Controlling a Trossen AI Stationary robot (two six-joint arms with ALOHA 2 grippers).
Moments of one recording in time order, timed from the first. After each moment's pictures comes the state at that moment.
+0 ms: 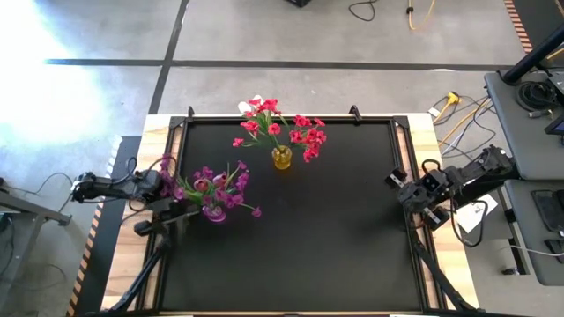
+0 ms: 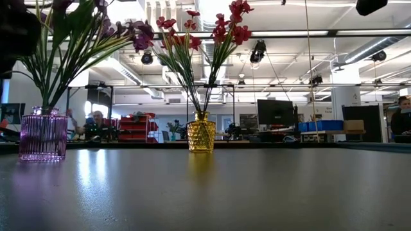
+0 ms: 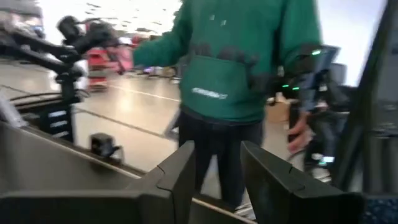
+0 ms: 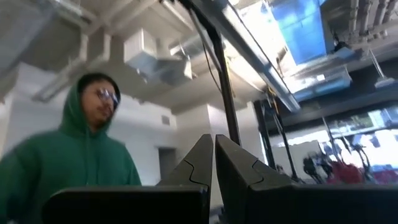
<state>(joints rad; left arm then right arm) -0.12 0.00 0.01 0.11 1.04 -0.20 0.41 0.27 0.01 0.97 -0.08 0.20</state>
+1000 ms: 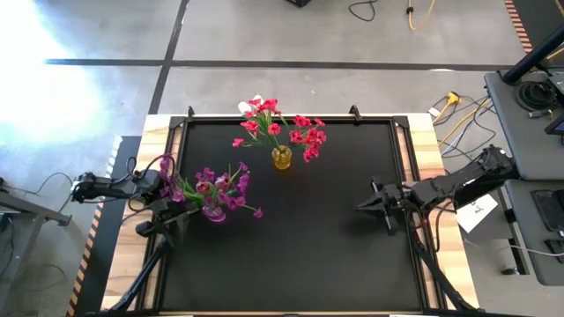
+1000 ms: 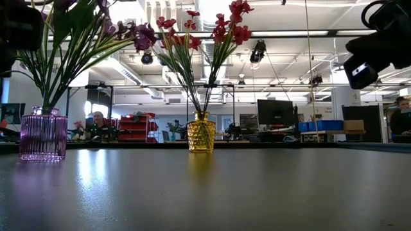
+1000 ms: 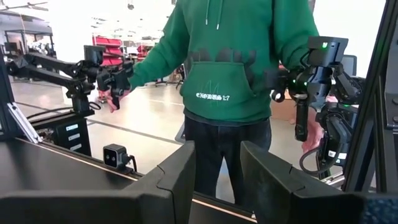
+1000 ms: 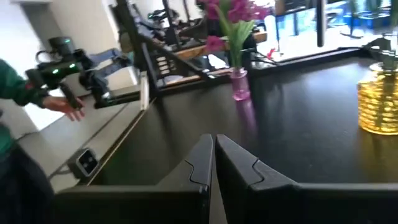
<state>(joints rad) -0.12 0.00 0.02 0.11 1.00 -0.12 0.41 0.28 0.01 0.21 0.24 0.26</state>
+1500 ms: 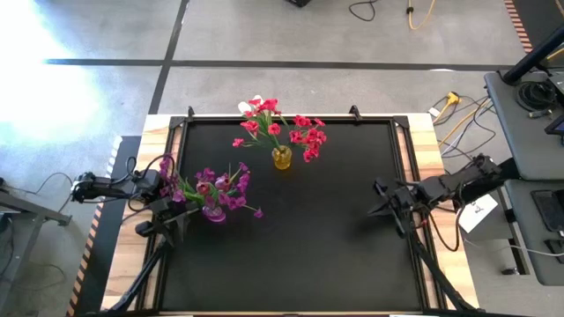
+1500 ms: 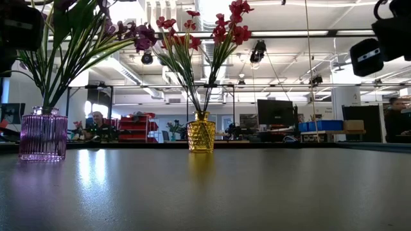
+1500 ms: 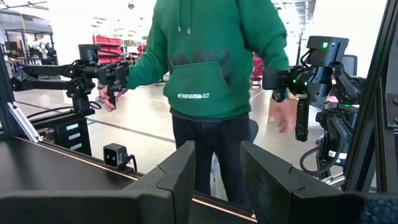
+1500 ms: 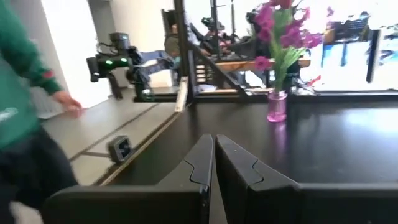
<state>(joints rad) -0.12 0.00 0.02 0.11 1.00 -0.12 0.40 0.00 0.01 0.02 0.05 0.11</state>
